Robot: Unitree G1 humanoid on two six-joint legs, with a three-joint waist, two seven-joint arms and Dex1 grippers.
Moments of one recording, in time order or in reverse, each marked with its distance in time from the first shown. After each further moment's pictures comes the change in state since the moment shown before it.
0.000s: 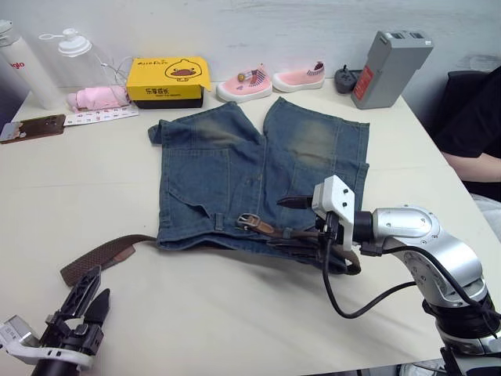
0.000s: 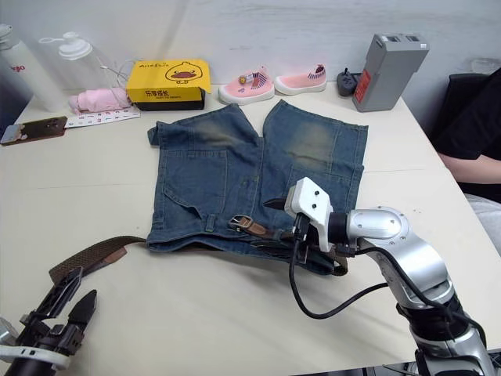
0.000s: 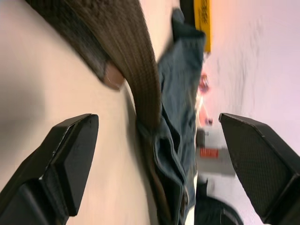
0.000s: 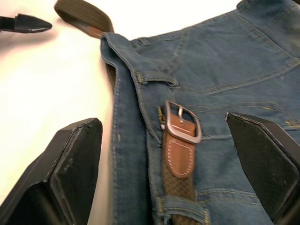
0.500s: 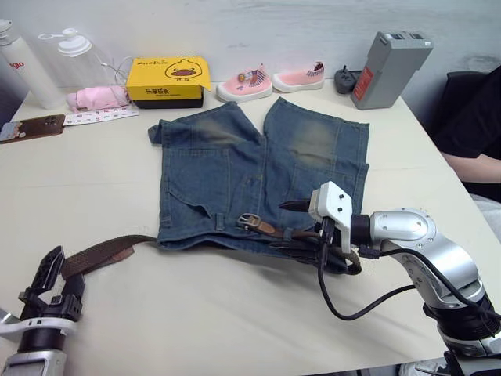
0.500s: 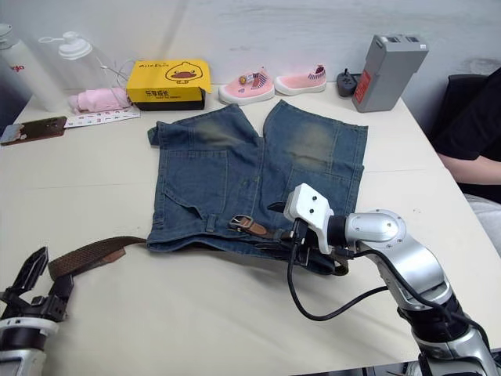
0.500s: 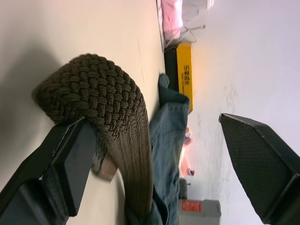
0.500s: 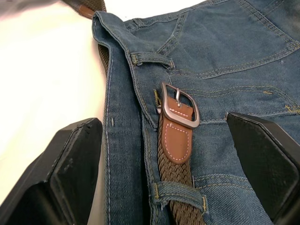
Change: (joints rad) left arm -0.263 0.054 0.079 0.212 -0.002 -0.082 0.025; right arm 0.016 -0.015 0.035 0.016 -0.041 -0.017 -0.016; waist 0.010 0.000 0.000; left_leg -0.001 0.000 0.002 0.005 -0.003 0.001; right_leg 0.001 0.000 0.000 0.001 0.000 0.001
